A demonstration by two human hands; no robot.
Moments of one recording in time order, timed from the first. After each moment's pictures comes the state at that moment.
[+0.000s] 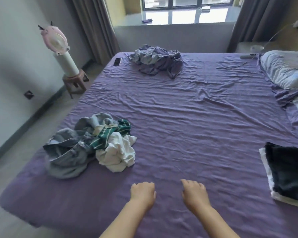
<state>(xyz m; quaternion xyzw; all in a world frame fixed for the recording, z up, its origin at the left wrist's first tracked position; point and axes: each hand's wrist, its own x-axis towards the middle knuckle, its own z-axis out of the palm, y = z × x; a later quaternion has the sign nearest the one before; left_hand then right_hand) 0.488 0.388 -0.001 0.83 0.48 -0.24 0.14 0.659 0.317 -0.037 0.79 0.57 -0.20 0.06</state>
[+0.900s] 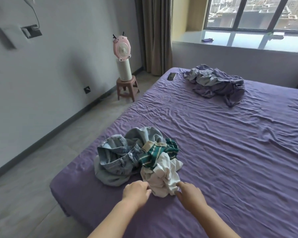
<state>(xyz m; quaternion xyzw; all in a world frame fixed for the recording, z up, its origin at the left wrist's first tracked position) 0.298 0.524 0.048 0.73 0.64 -0.11 0.21 0.503 0.511 0.020 0.68 0.69 -0.24 0.03</state>
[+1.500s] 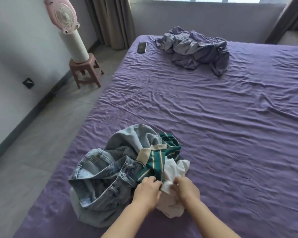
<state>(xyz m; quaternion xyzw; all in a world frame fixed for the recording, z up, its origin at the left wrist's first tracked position) 0.281 0.702 -0.082 0.85 0.45 -0.14 0.25 0.435 0.658 -0.099 0.83 0.45 -0.34 -0.02</state>
